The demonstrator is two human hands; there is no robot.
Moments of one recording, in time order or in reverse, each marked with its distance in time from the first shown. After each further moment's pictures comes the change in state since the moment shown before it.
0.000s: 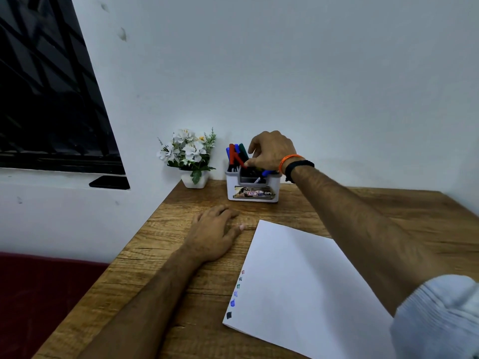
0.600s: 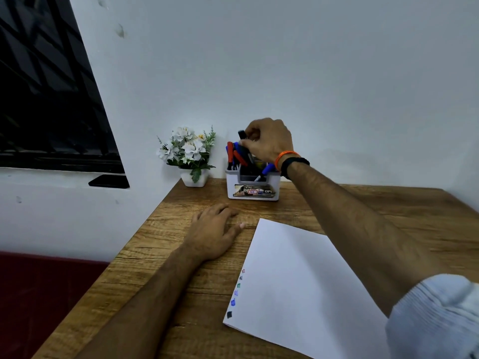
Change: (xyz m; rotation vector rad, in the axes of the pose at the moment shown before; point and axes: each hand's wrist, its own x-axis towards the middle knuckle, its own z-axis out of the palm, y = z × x) left_hand 0.002 0.000 0.000 0.012 -0.021 -0.011; right_hand 0.002 -0.012 -0.004 0.193 0.267 -0.005
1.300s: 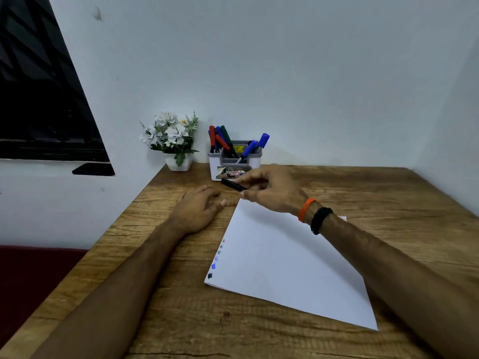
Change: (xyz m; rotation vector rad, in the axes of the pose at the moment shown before) left_hand -0.003 -0.001 -0.001 -0.092 0.011 0.003; right_hand -0.158 0.007 -0.039 0.452 -0.351 0.134
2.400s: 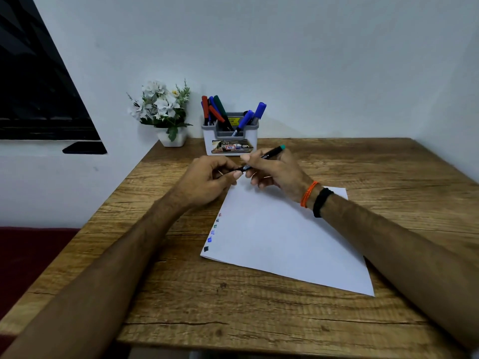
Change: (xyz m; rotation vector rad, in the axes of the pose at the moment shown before) left_hand -0.016 0.048 -0.016 -0.475 0.045 0.230; right_hand -0.017 0.025 0.005 0.568 -0.006 0.142
